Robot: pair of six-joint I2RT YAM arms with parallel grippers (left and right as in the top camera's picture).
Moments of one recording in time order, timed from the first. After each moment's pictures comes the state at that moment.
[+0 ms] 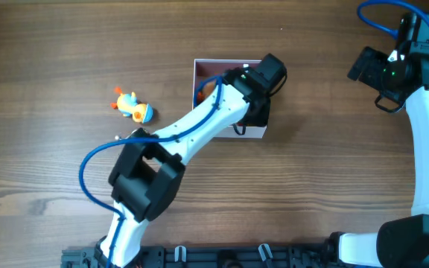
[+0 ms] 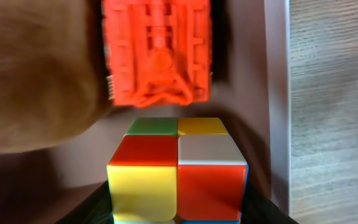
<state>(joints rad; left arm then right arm) -0.77 2.13 1.78 -0.96 -0.04 -0.57 -0.15 1.57 1.54 -1.05 0.13 0.35</state>
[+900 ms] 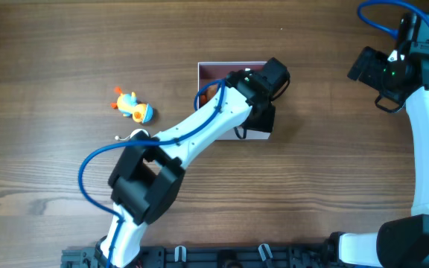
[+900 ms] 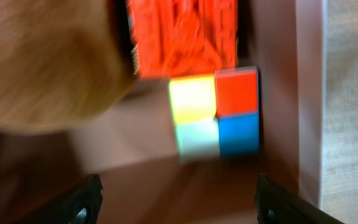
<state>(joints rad) -0.79 2.10 1.78 -1.04 -0.04 -0.58 -0.15 1.57 1.54 -1.05 0.13 0.35</state>
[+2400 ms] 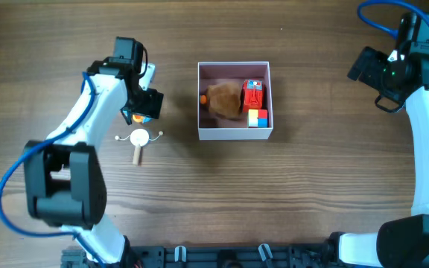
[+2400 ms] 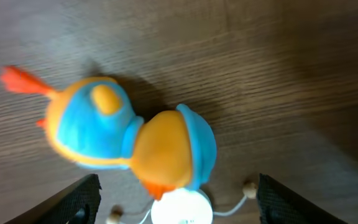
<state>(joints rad) -0.13 1.88 1.35 -0.86 -0.05 0.11 -0.15 1.57 1.54 -1.05 0.13 0.35</state>
